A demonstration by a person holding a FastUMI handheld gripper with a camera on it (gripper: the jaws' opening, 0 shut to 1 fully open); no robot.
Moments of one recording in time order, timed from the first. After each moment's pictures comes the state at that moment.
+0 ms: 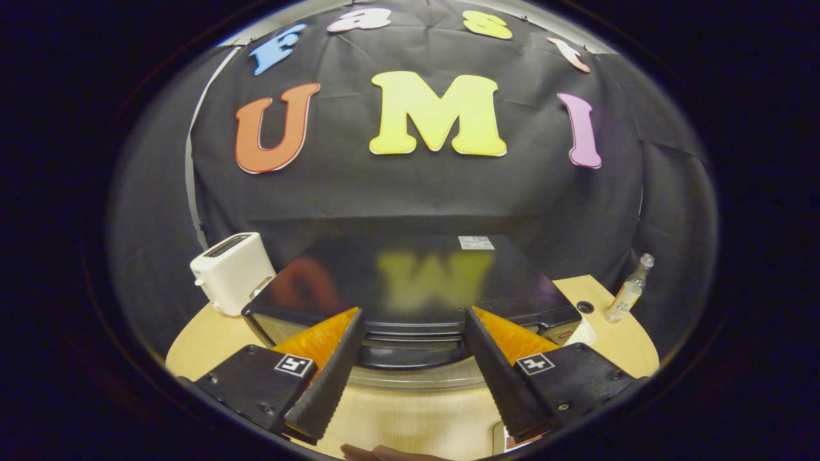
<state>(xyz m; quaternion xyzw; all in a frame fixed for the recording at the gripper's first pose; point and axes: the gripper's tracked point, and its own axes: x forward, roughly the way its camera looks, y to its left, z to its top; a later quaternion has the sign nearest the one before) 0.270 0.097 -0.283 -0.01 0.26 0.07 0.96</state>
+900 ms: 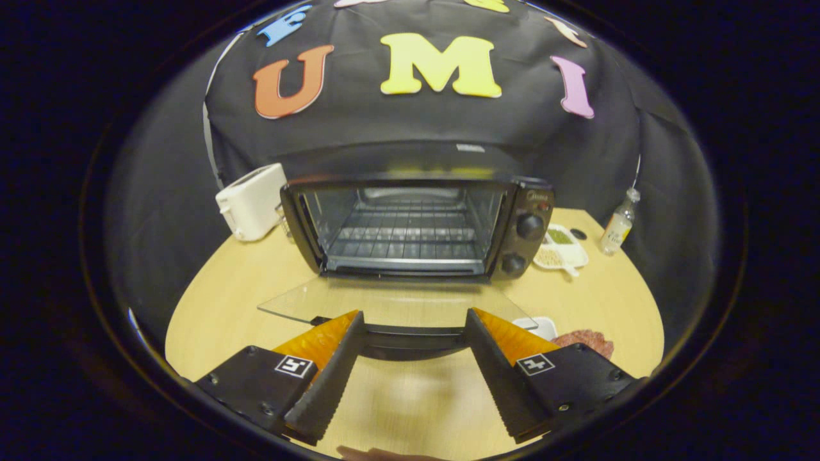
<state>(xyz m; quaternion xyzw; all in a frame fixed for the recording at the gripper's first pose) 0.114 0.074 -0.362 -0.02 0.42 0.08 0.90</state>
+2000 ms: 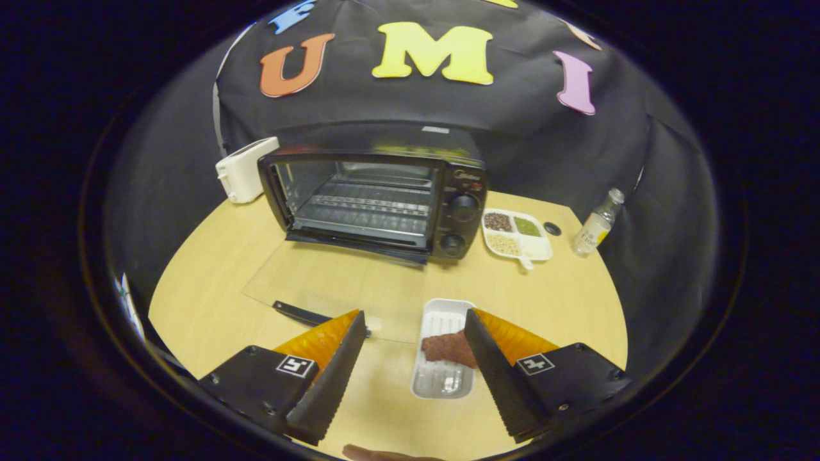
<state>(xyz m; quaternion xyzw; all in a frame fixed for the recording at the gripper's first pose) 0.104 -0.065 -0.323 -0.06 0.44 0.09 0.89</state>
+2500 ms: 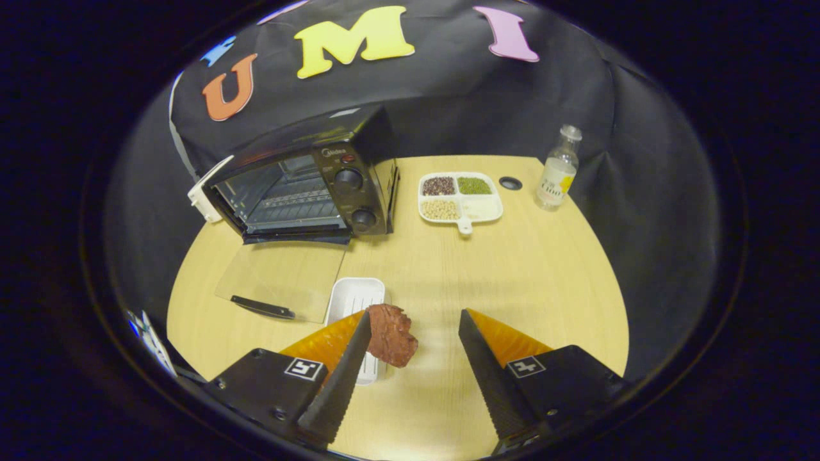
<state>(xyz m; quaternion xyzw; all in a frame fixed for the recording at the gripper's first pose) 0.111 -0.163 -0.351 0.04 0.50 0.09 0.86</state>
